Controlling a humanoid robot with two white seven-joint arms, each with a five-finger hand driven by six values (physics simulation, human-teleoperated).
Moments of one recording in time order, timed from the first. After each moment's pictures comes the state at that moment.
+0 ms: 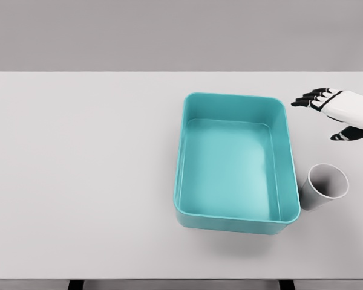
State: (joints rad) left arm 0.01 0.00 0.01 -0.08 0.00 0.08 0.01; right arm -0.60 -1.09 0.75 -1.39 0.33 -0.56 0.14
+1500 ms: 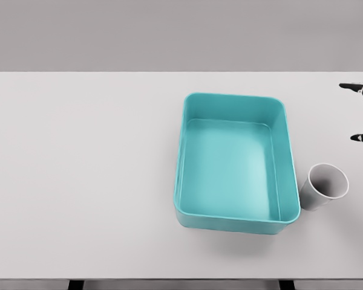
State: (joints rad) left arm 0.01 0.00 0.01 -0.08 0.00 0.08 0.01; right arm -0.43 -1.15 0.75 -1.27 -0.10 -0.61 -0.10
